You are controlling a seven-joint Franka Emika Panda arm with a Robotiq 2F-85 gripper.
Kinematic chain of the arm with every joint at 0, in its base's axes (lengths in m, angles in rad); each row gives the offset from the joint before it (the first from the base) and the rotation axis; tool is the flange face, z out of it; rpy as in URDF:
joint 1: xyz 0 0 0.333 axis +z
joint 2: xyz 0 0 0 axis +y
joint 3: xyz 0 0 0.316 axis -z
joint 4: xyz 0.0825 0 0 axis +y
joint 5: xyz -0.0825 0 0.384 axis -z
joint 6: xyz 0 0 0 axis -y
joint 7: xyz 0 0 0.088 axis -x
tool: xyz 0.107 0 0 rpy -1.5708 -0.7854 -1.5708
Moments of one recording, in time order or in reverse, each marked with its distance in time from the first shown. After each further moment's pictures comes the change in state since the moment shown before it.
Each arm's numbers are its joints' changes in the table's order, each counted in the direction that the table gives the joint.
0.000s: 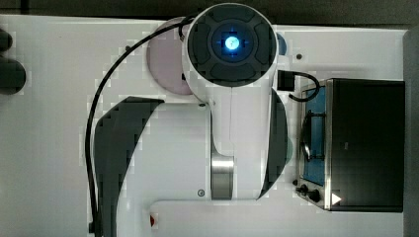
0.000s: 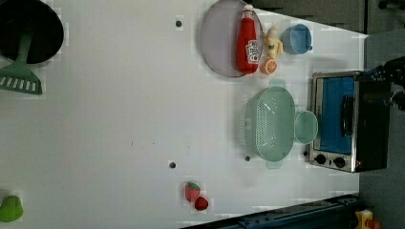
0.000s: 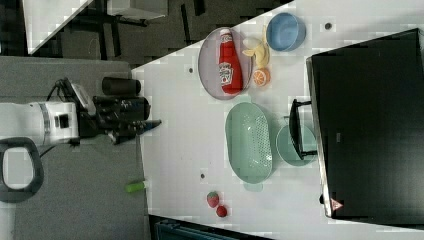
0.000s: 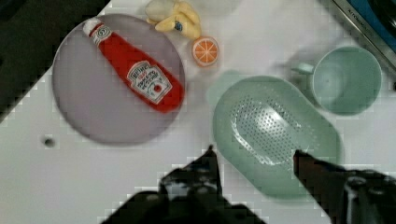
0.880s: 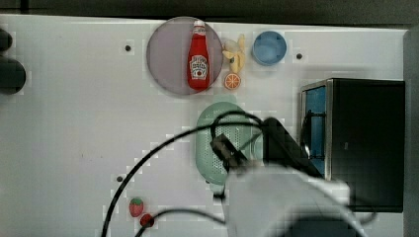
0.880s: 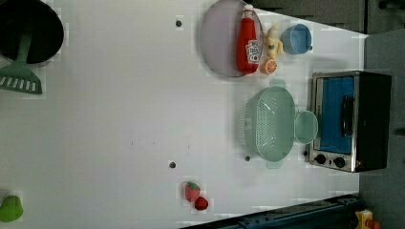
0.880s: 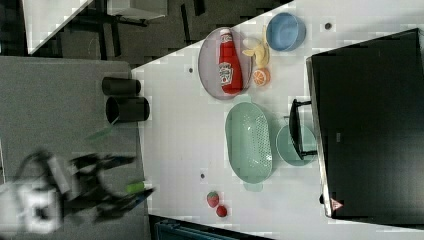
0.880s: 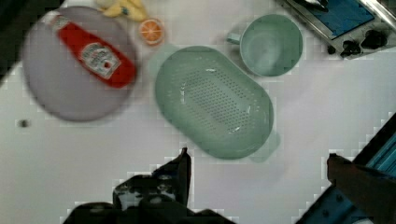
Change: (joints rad) arm -0.029 -0.376 0.052 0.280 0.020 -0.037 0.003
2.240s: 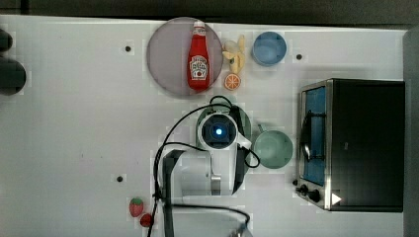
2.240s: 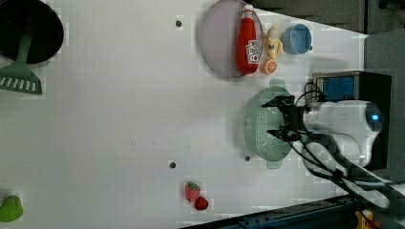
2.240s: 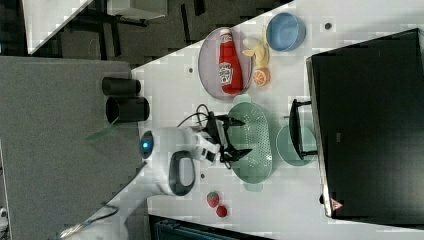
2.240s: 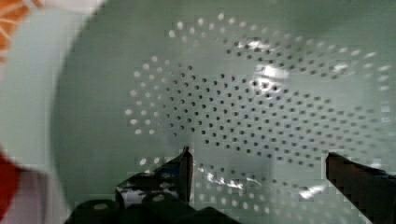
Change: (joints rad) arm 0.003 0.704 -0.060 0.352 0.010 0.993 -0.556
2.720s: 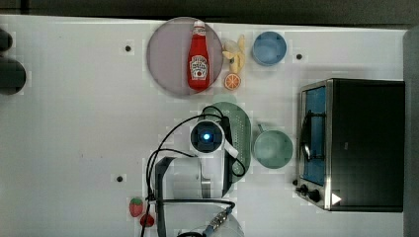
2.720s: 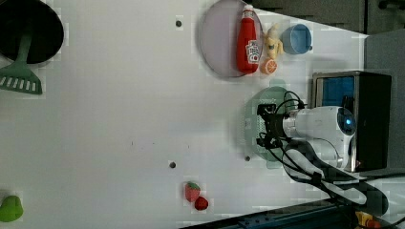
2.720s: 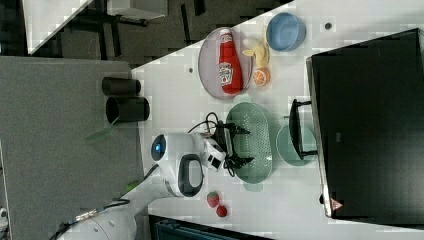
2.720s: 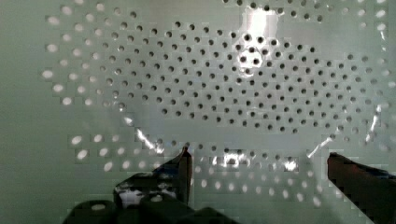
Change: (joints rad) arm 0.039 0.065 -0.017 0.033 -0.014 0.042 -0.118
